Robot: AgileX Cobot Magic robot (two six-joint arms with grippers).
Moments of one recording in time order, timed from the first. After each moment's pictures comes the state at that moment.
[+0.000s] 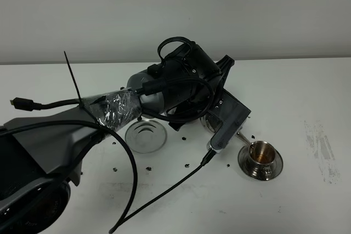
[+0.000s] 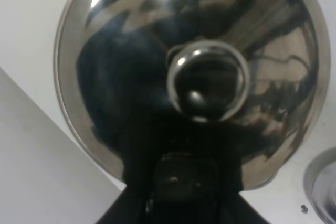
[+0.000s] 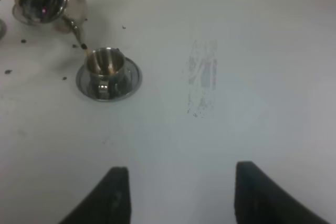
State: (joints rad) left arm -0.76 2.29 -1.97 0.34 0.76 1.42; right arm 0.03 -0.01 -0.52 -0.01 1.11 -0.08
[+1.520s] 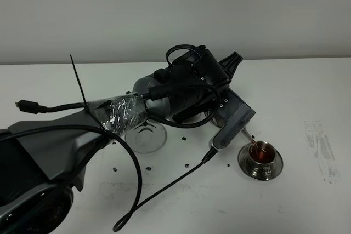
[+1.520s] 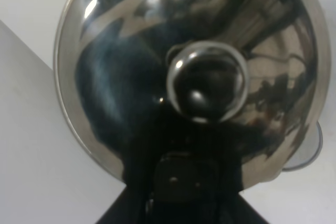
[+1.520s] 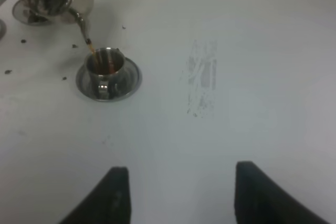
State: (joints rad) left arm -0.79 2.29 -1.97 0.46 0.71 1.39; right arm 0.03 -0.01 -0.52 -0.01 1.11 -0.08
